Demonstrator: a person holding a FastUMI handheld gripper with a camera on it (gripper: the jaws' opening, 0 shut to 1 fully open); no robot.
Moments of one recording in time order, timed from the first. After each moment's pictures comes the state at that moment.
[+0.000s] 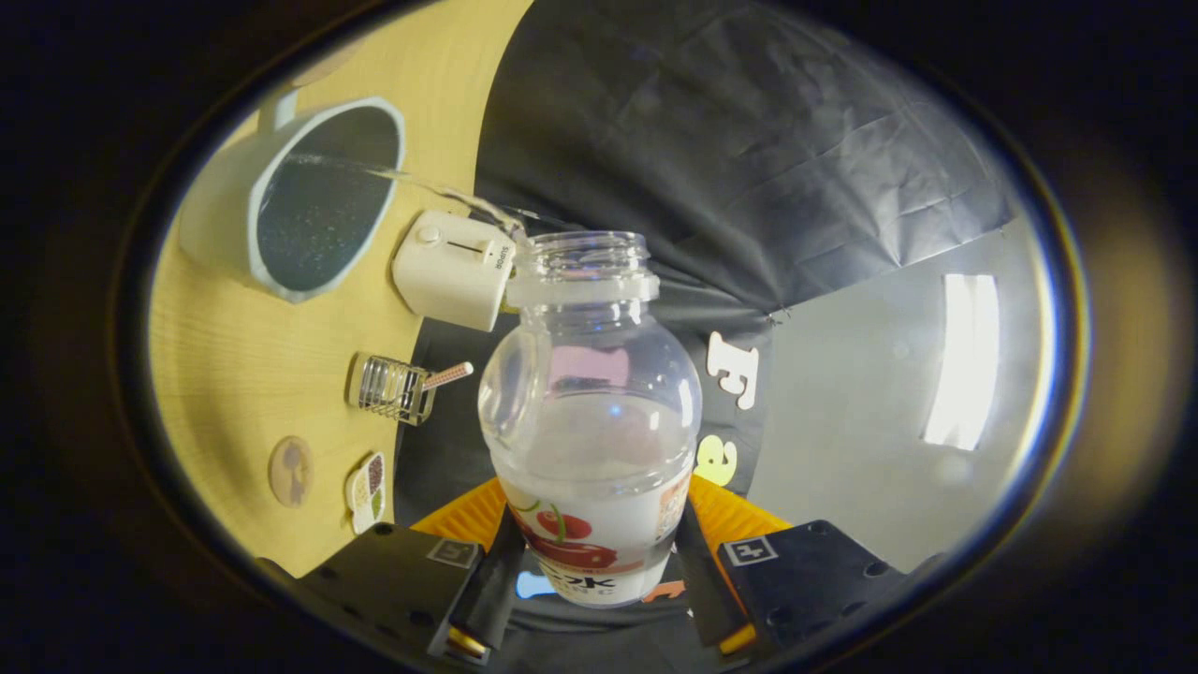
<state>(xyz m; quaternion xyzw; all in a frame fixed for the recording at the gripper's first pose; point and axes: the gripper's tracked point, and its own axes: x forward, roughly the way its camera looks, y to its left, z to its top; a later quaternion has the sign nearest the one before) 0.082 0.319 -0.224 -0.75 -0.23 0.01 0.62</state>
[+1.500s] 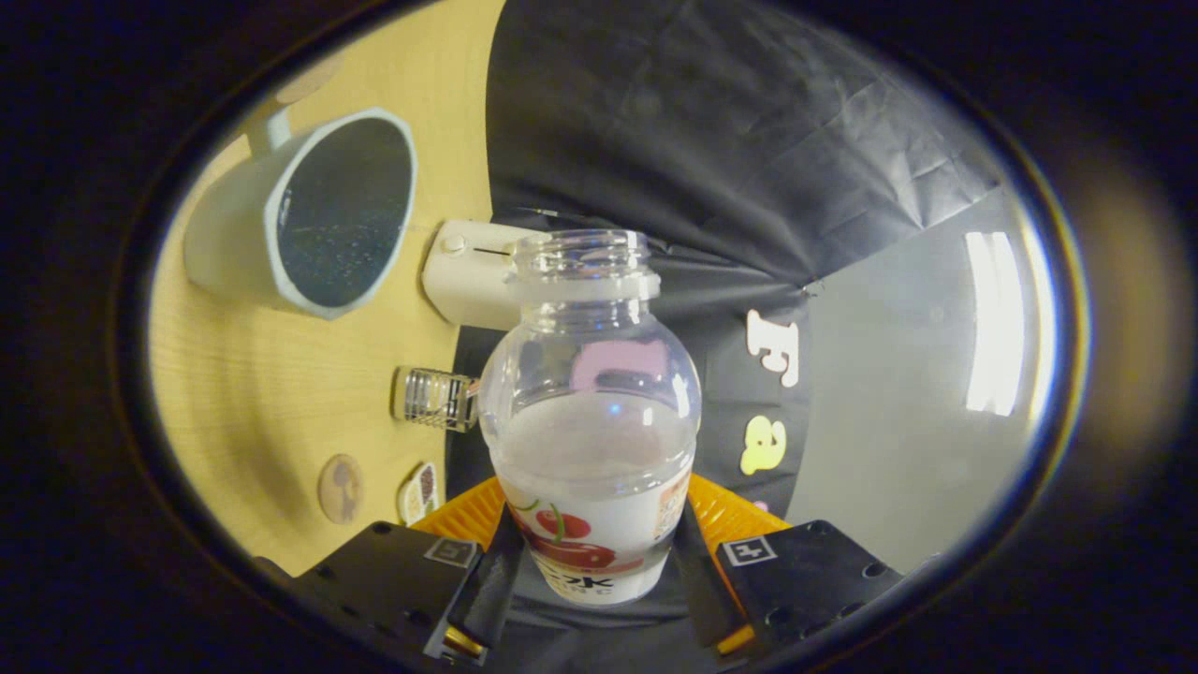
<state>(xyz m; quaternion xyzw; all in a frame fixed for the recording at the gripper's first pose) 0.094 0.302 -0.265 -0.71 -0.14 0.06 0.69</state>
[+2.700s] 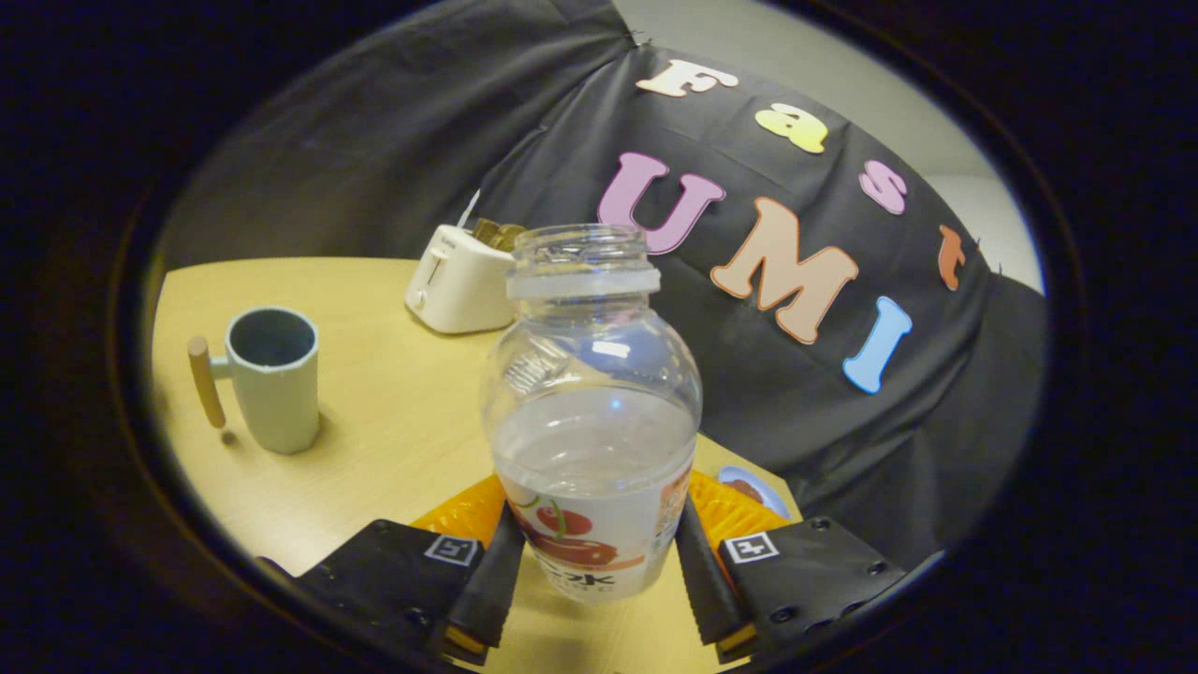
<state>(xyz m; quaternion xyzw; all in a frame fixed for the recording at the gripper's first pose) 0.098 0.175 -0.316 -0.25 0.14 0.13 0.95</state>
